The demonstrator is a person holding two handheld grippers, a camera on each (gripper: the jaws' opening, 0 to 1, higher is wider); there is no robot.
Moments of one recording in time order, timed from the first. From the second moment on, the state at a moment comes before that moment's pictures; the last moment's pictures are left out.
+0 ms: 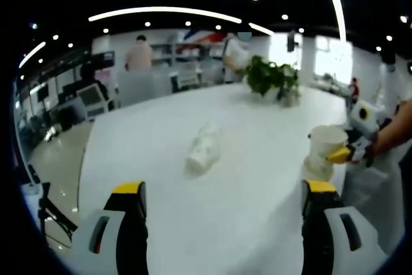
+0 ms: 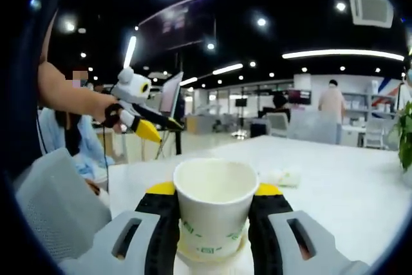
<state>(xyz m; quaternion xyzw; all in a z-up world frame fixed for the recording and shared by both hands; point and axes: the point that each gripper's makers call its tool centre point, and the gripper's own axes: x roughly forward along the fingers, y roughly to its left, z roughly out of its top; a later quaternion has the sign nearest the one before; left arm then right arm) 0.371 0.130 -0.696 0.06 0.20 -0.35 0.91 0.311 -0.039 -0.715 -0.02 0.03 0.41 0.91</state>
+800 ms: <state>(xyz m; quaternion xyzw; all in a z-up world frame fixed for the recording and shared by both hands) 0.370 0.131 -0.697 0.06 0.20 -0.35 0.91 0.313 -0.032 -0.739 -0.03 0.06 0.41 0.91</state>
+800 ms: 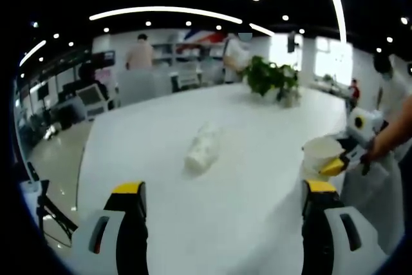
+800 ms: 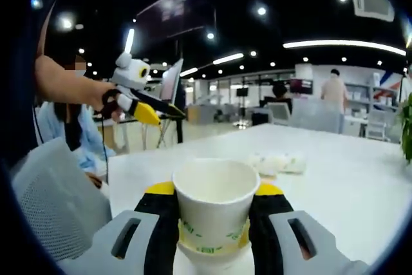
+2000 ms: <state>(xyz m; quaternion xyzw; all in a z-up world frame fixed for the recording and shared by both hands) 0.371 0.125 -0.697 0.06 0.19 -0.35 0.91 0.339 -0.066 -0.679 -0.01 0.06 0.41 0.91</state>
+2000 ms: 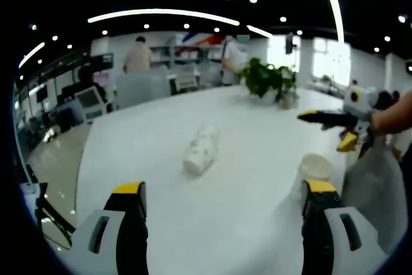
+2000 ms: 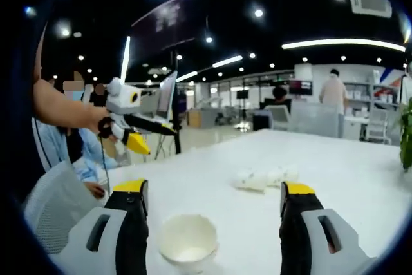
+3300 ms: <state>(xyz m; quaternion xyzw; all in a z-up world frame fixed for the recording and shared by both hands) 0.352 0.136 -0.709 0.04 0.18 -0.31 0.93 0.367 -0.186 -0.695 -0.05 0.11 0.33 0.94</state>
